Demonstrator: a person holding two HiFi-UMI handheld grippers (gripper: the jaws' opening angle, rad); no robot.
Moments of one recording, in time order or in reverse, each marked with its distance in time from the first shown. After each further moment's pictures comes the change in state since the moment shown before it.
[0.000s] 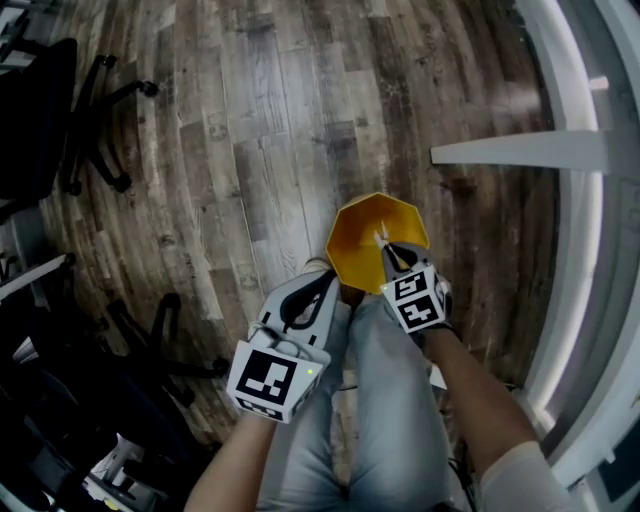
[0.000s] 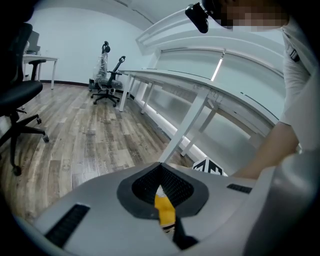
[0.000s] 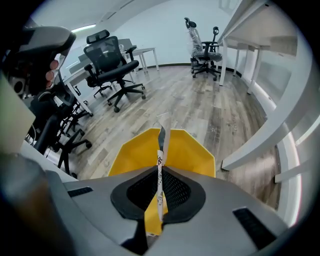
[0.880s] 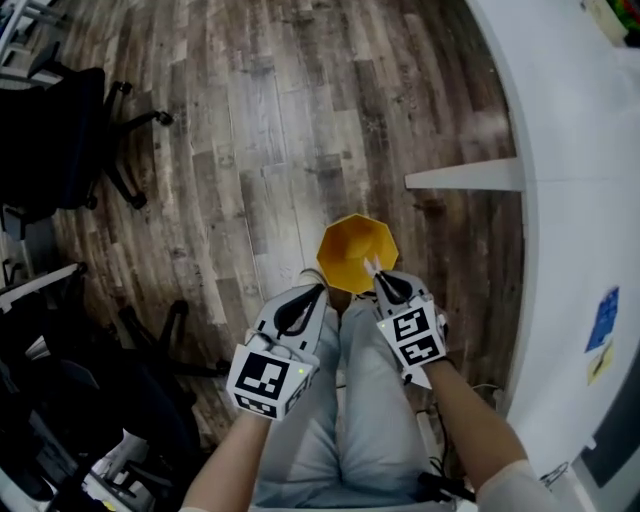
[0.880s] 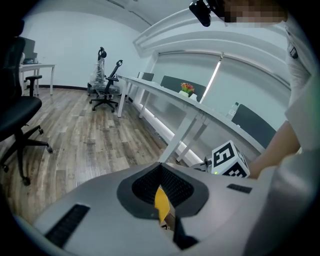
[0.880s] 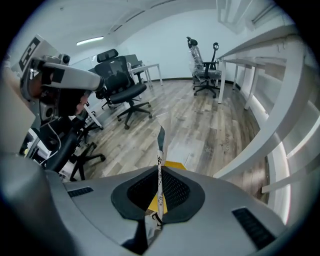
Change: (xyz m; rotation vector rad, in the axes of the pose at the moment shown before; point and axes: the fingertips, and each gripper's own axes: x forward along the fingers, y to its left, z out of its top) left arm -0.062 -0.052 0.081 0.025 -0.007 0.005; right arm -0.170 0.022 0.076 -0.011 -0.125 0.032
